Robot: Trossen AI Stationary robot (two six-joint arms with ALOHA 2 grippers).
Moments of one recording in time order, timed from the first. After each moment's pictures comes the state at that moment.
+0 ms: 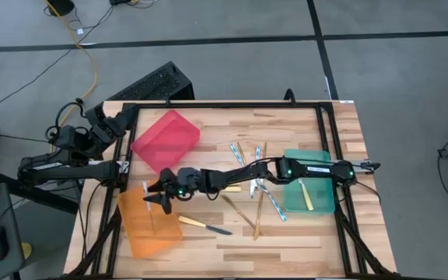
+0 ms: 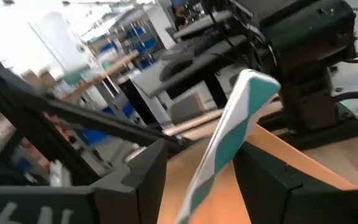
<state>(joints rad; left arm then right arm) 0.15 0.31 0.51 0.30 -0.38 -0.77 0.09 2.76 2.33 0.43 -0.14 0.47</state>
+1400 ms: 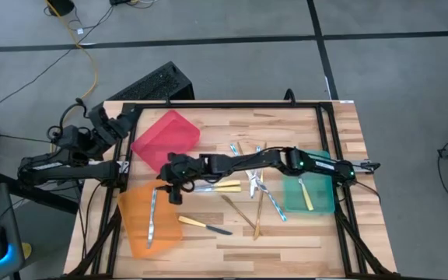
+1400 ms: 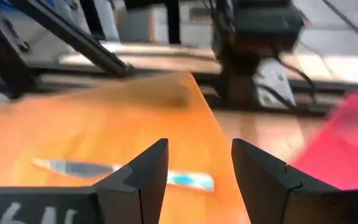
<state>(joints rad) 0.15 0.31 0.51 0.24 -0.37 -0.74 0.05 2.54 2.33 -0.25 -0.06 0.00</state>
